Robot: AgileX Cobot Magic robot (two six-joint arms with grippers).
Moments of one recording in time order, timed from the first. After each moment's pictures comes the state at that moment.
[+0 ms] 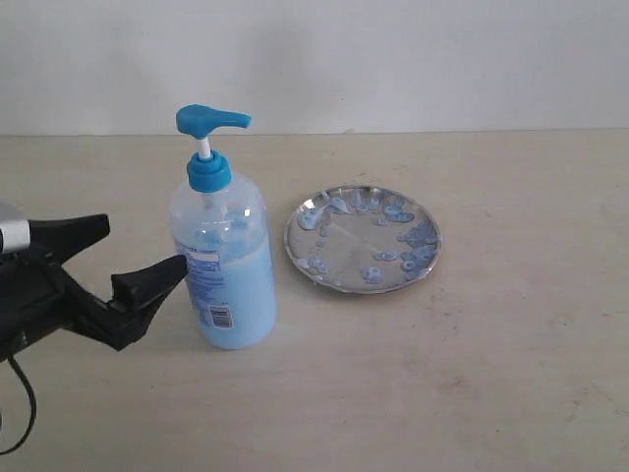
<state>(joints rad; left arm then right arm) -0.19 1.70 -0.22 0.43 -1.21 -0.09 -0.05 0.00 0.00 0.19 0.35 -0.18</state>
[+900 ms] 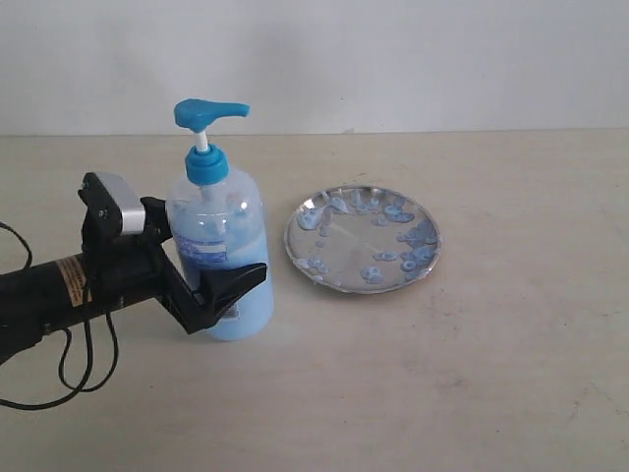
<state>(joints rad) -0.20 2.06 -0.62 0.77 -1.22 -0.10 -0.05 0.00 0.00 0.19 0.35 -0.18</state>
